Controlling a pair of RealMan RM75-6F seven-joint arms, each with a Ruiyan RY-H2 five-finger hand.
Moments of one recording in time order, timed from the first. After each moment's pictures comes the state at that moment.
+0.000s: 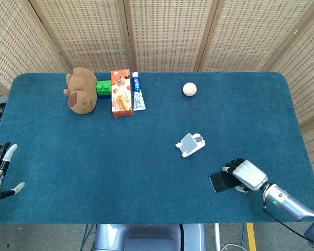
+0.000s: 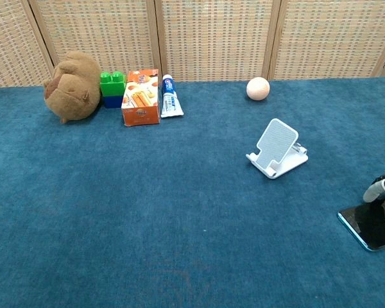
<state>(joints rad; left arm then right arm) -0.07 -1.11 -0.03 -1.60 1.52 1.50 0.09 0.51 -1.48 -0.24 -0.72 -1.91 1.22 0.38</state>
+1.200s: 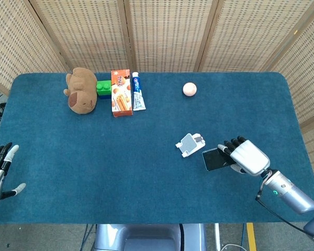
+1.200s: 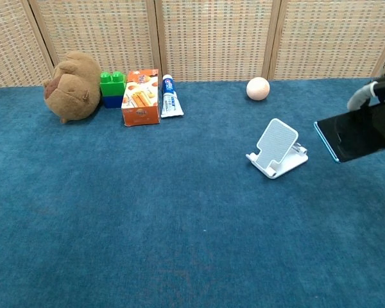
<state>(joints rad) -0.08 -1.09 -0.02 -1.61 1.53 1.48 0.06 0.61 -1.16 -0.06 -1.30 -1.77 1.24 -0.11</state>
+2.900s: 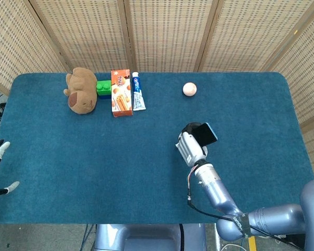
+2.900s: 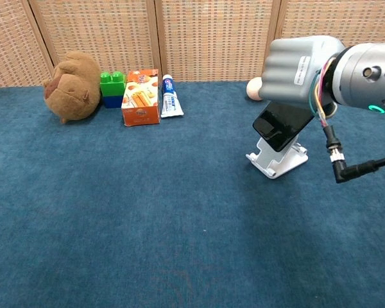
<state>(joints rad) -0.09 -1.01 -0.02 -1.61 1.51 1.44 -0.11 1.11 -1.38 0.05 -1.94 -0.55 1.28 -1.96</state>
